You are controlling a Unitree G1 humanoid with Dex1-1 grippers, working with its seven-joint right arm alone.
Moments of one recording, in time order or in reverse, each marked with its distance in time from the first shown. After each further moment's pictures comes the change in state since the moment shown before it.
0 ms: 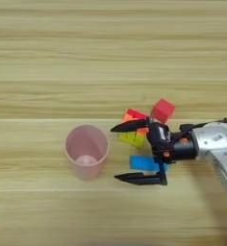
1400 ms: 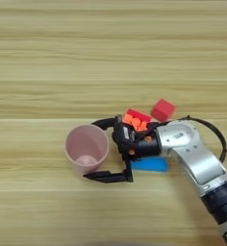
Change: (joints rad) arm -0.091 0.147 0.117 0.073 -0.075 -0.021 -0.076
